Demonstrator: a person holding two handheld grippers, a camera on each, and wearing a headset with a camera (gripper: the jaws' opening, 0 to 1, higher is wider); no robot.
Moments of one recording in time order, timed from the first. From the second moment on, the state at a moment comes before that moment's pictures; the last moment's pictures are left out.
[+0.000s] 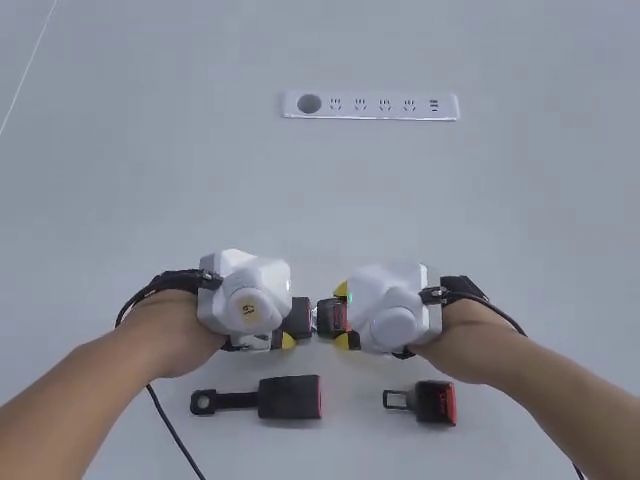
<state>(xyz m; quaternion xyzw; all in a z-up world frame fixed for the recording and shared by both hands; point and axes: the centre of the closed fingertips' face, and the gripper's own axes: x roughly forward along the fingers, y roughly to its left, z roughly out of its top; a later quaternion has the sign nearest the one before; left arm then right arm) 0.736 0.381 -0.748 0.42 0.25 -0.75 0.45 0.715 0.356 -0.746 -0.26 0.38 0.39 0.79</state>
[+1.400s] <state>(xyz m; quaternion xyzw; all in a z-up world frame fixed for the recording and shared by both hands) 0.739 0.383 -0.748 0.41 0.25 -0.75 0.46 0.711 0.346 -0.744 -0.23 0.40 0.39 0.80</state>
